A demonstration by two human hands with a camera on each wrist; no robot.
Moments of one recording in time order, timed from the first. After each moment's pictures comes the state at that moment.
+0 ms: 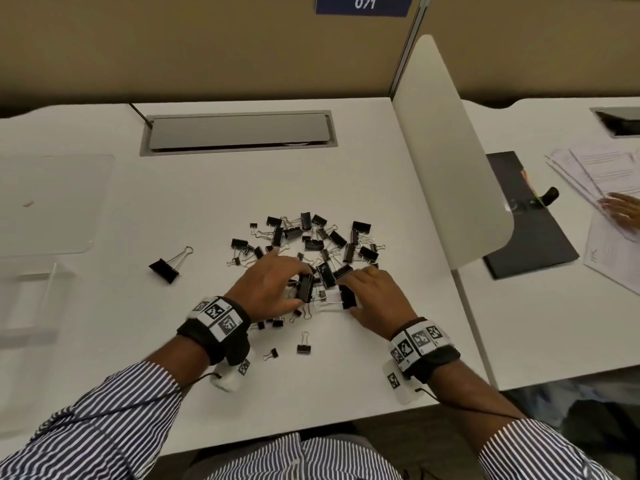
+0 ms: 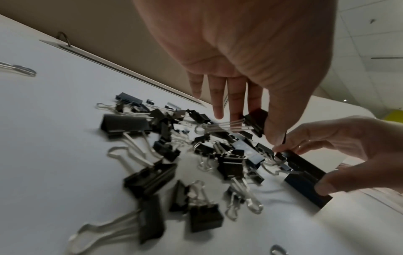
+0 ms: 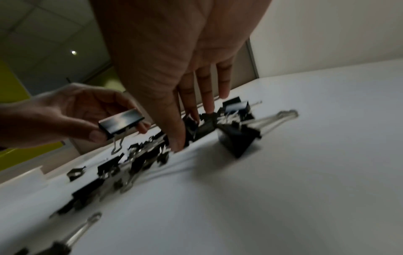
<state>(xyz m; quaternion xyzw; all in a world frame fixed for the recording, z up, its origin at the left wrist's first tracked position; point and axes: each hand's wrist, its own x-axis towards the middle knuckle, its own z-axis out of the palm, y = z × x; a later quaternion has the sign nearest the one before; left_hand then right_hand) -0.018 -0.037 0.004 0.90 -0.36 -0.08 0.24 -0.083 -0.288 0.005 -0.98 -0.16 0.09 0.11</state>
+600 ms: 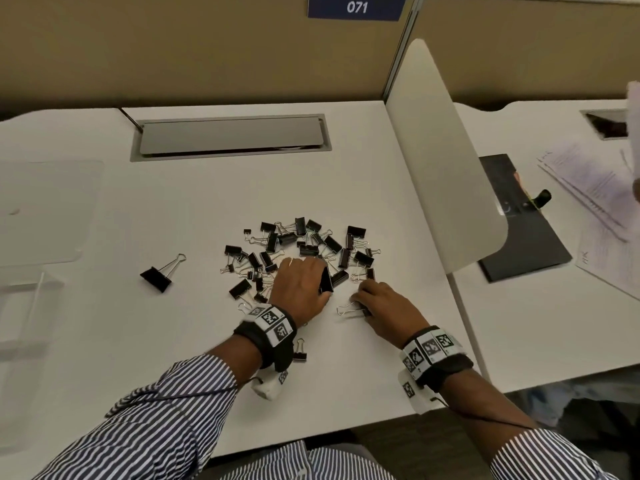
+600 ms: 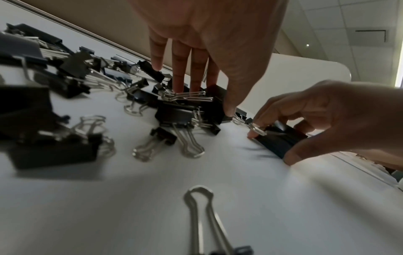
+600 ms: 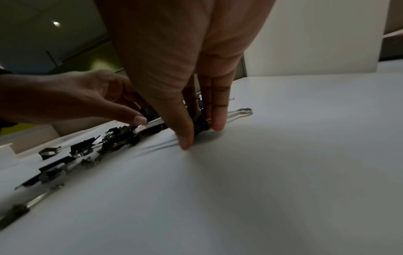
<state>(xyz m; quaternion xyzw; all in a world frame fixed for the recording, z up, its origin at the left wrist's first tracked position) -0.021 -0.114 -0.021 0.96 -0.25 -0.04 0.13 -0.090 -0.319 -0.009 -0.97 -0.12 0.19 0.12</state>
